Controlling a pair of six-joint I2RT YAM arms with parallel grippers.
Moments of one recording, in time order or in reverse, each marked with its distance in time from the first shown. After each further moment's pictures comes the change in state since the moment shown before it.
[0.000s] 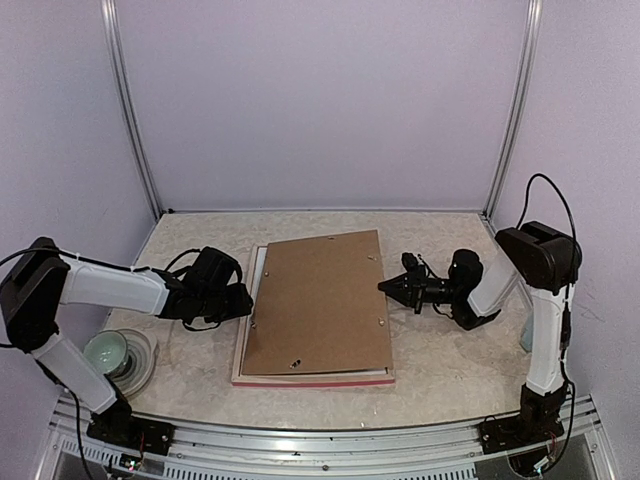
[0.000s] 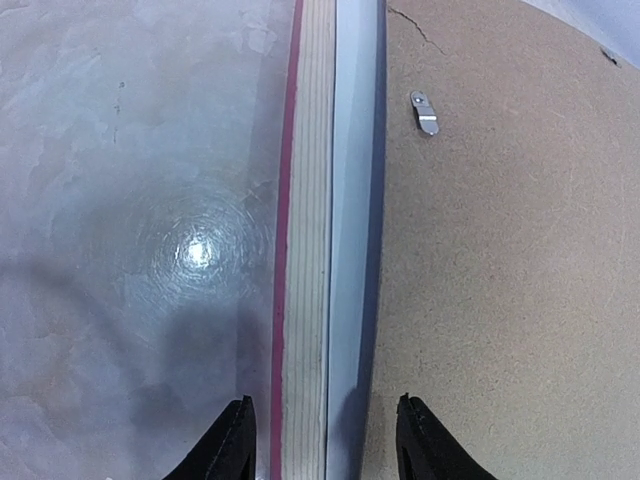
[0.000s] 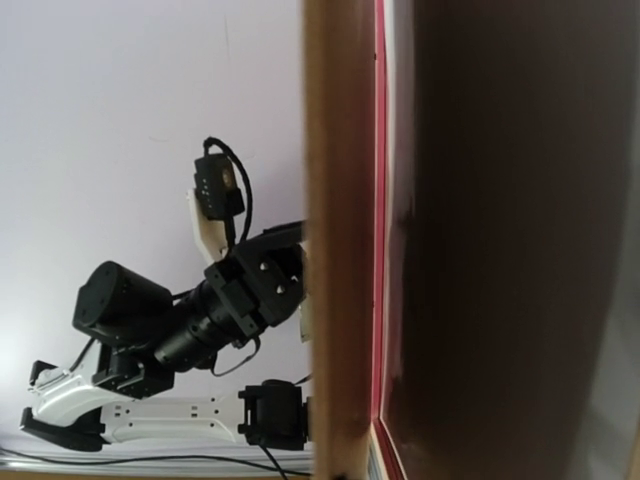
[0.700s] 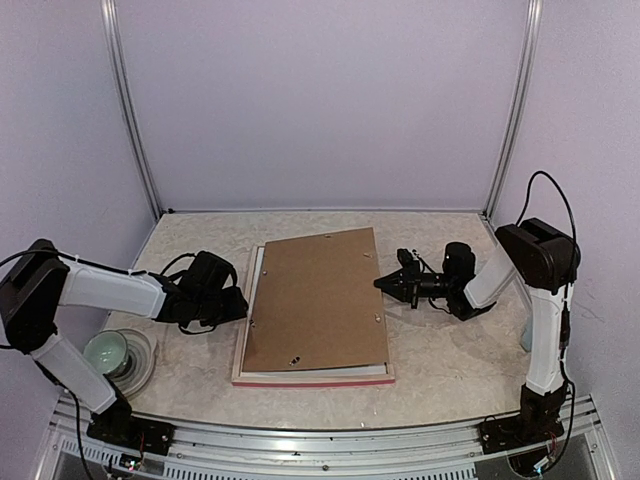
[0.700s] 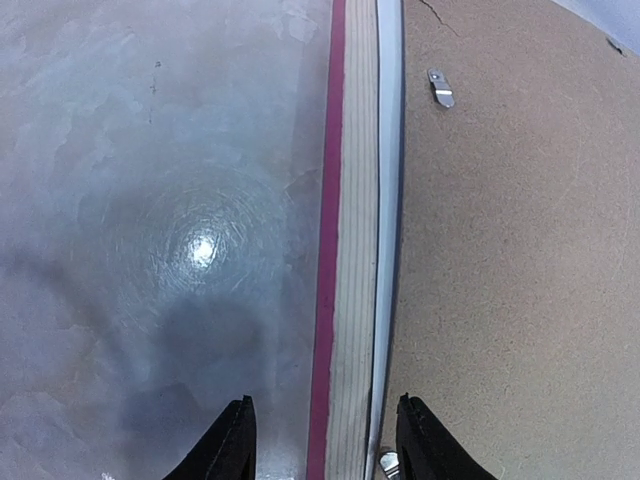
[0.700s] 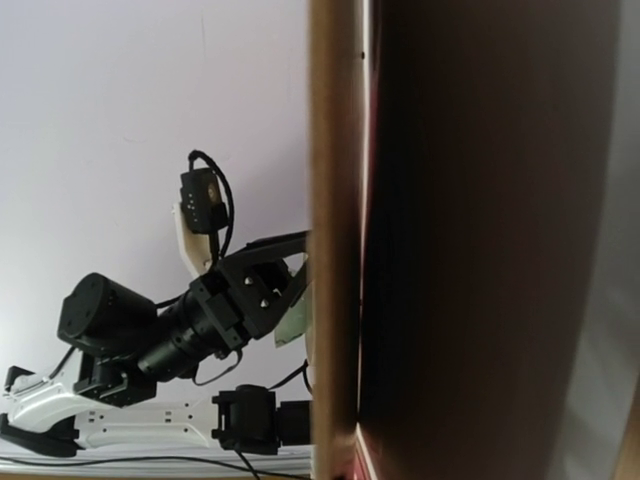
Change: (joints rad) left arm 0.023 -0.013 -0.045 0.024 0.001 -0.005; right arm 0.000 0.014 0.098 -0.174 -0.011 -0.108
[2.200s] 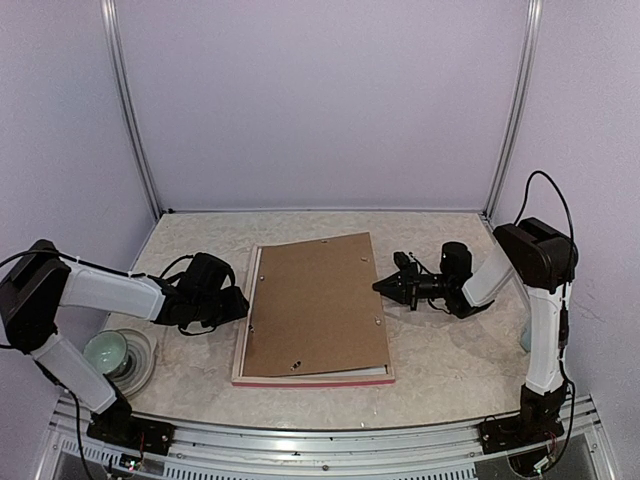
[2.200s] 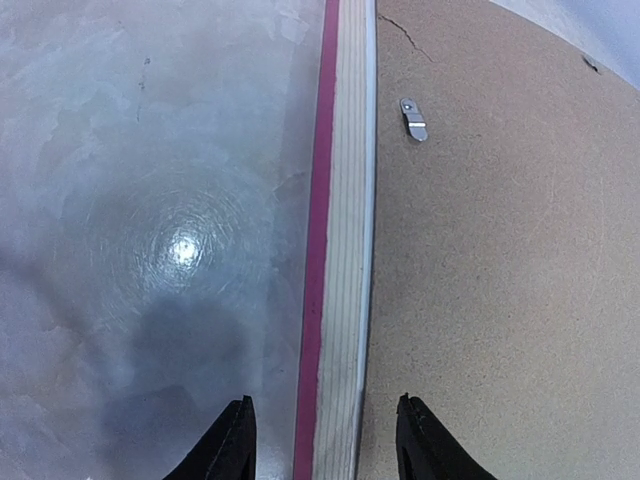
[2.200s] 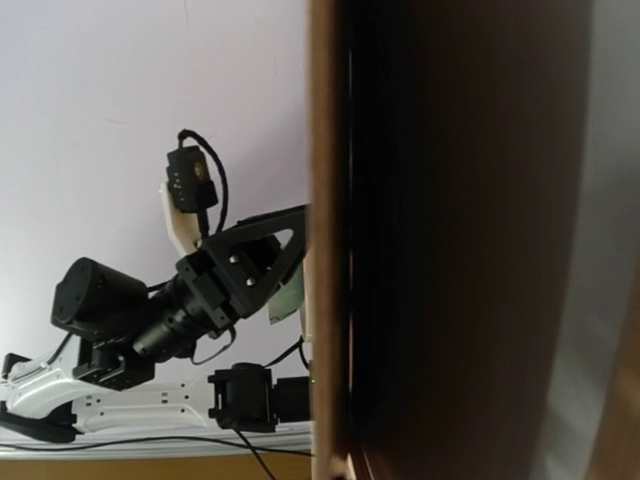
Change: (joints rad) left arm 0.010 0.000 -0.029 0.062 0.030 -0.024; right arm 0.000 0.019 0.031 -0.072 -0.048 -0.024
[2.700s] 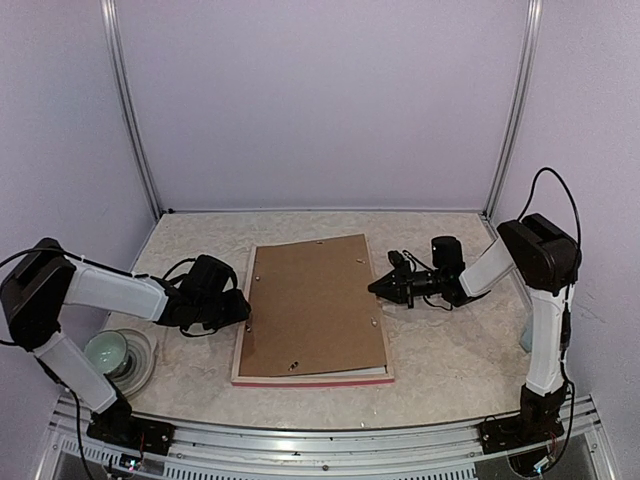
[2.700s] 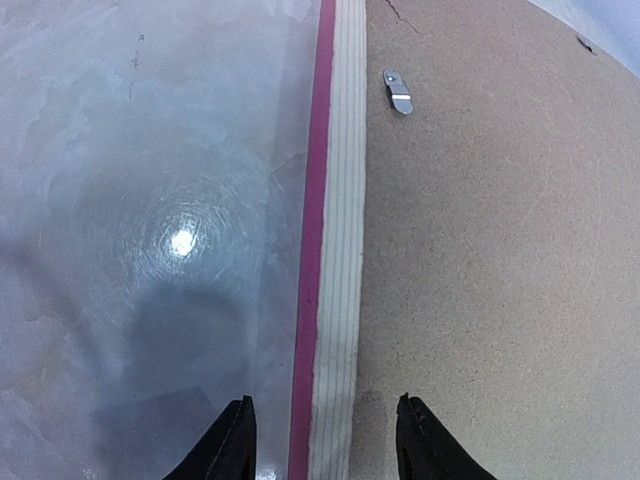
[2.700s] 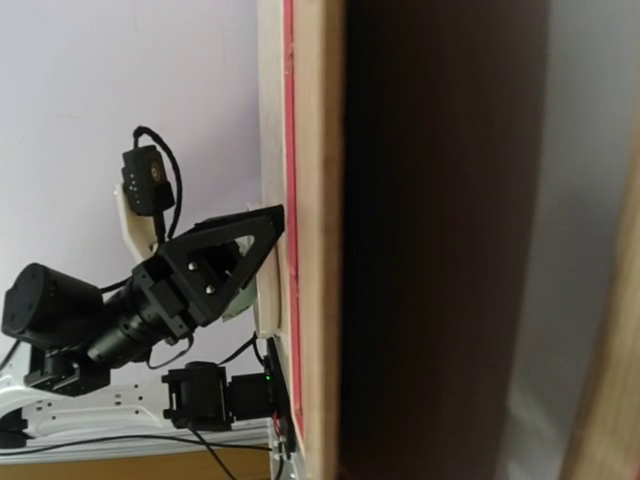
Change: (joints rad) left arm -0.007 0.022 0.000 0.003 0.011 -0.010; right arm 0.019 -0.030 0.087 -0.322 0.023 -0.210
